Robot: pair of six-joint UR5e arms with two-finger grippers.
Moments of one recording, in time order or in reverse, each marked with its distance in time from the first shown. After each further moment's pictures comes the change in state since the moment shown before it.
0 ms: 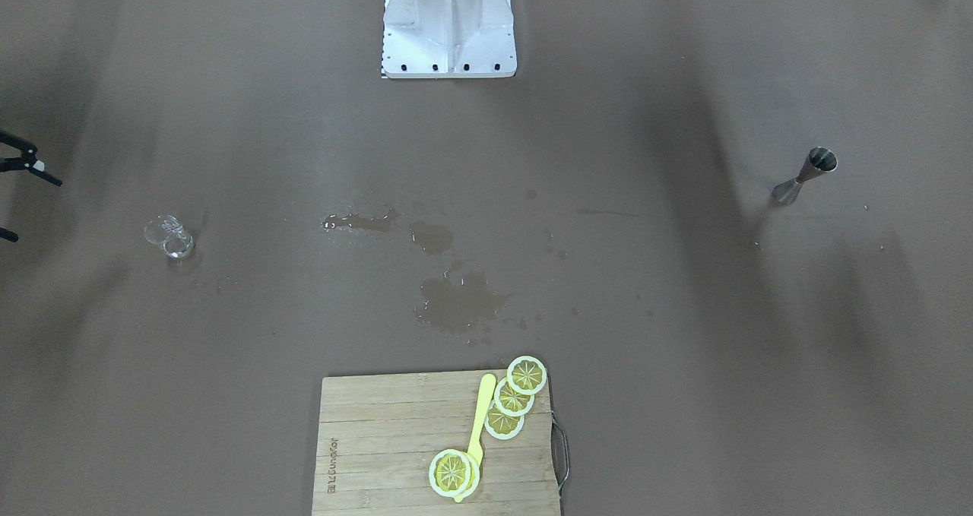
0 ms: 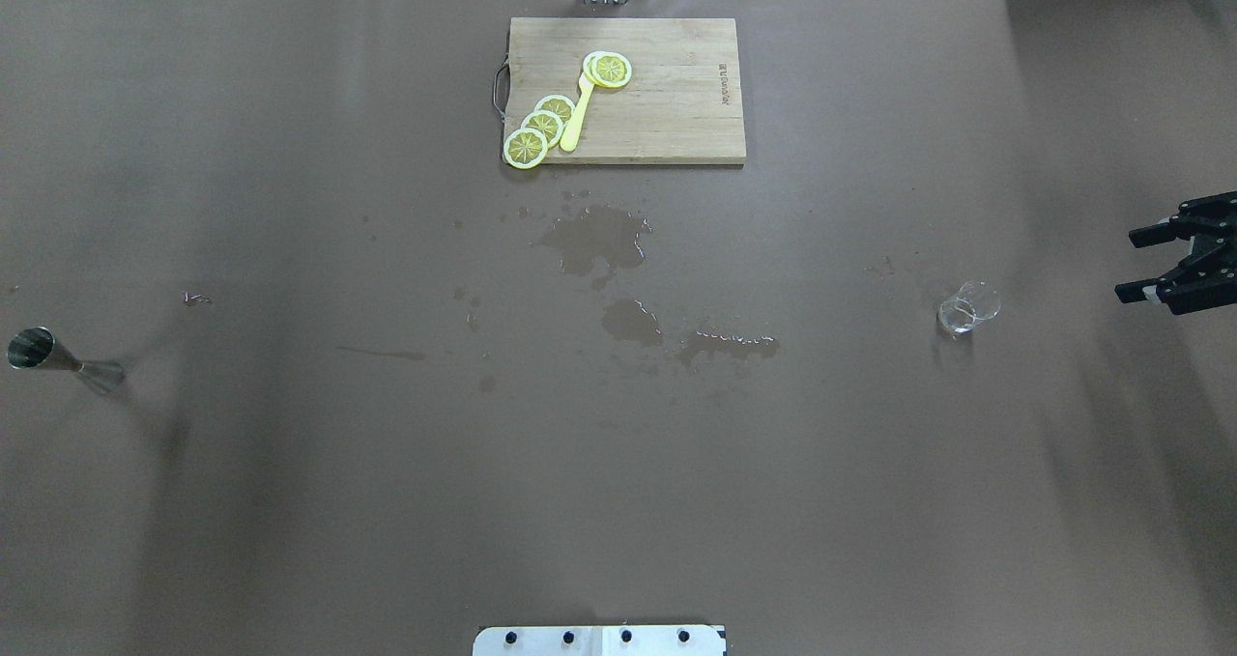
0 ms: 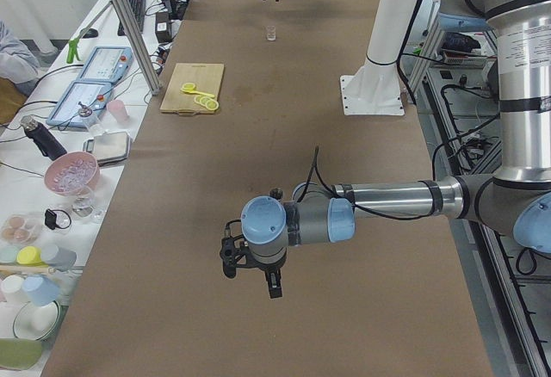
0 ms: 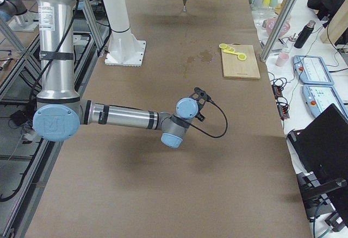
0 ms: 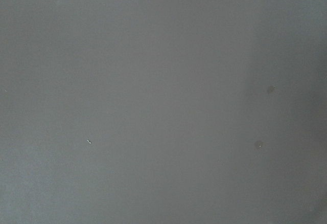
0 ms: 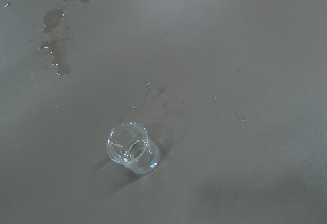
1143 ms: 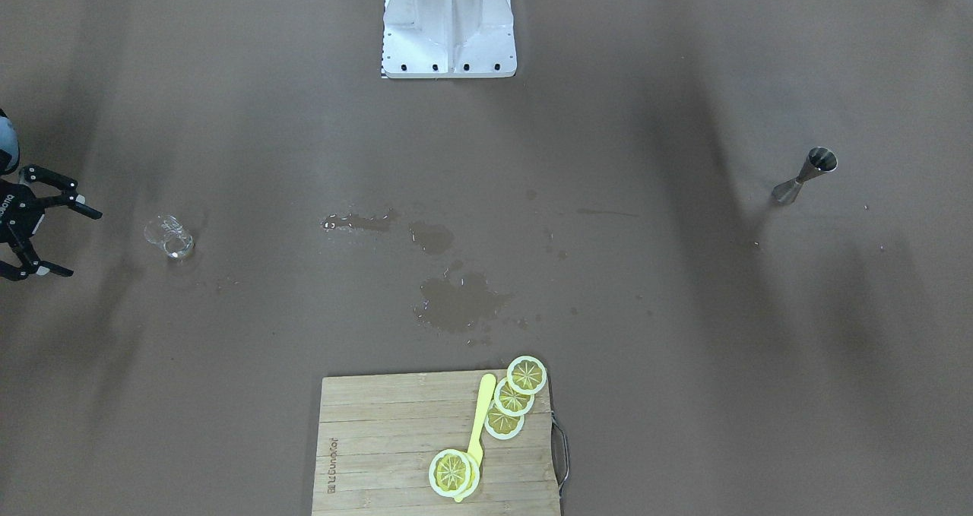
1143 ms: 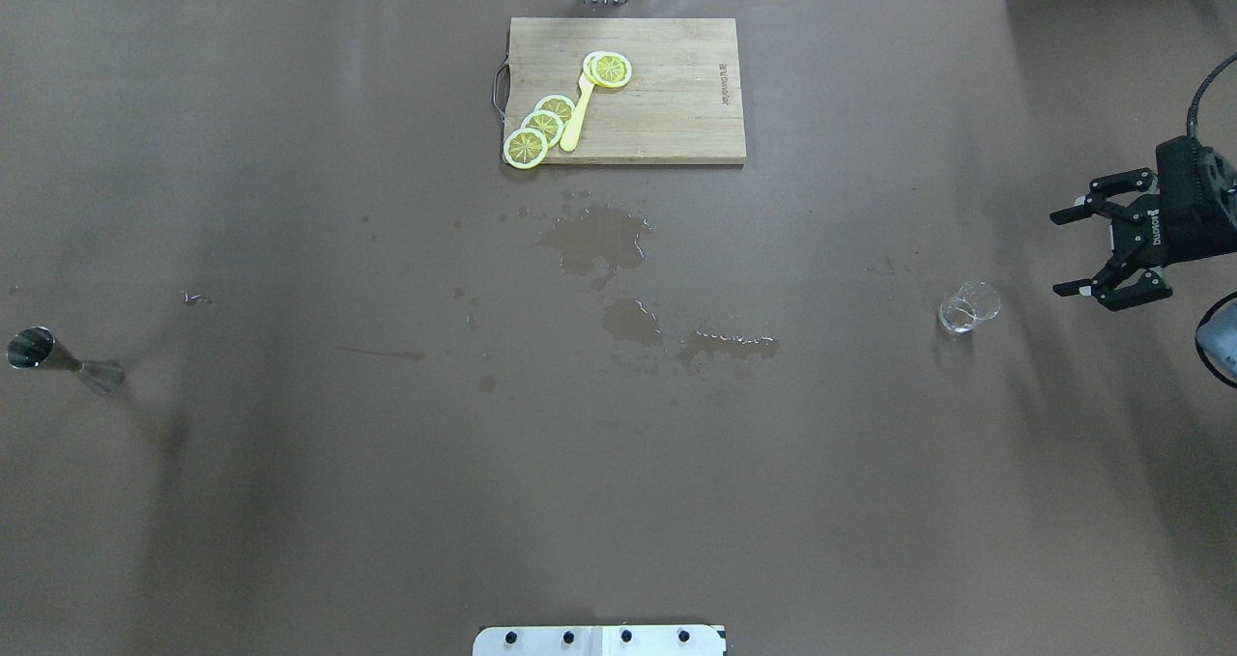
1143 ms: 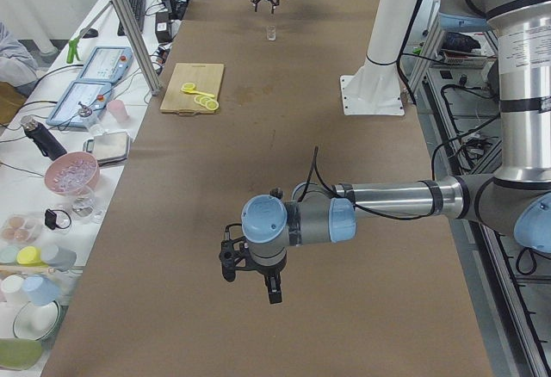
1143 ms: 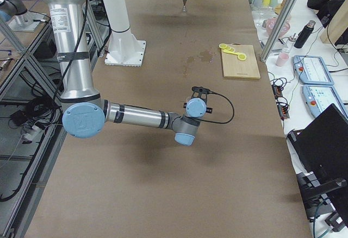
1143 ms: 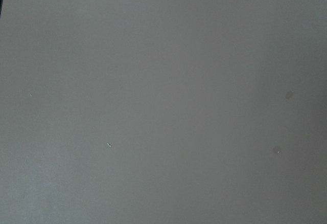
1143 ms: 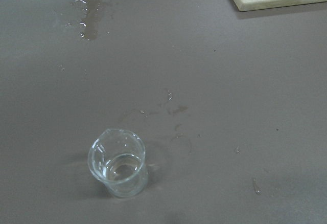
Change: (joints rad) left arm -0.012 -0.001 -0.003 -0.005 0.056 -0.003; right arm -0.091 0.122 -0.136 0.088 -0.060 -0.335
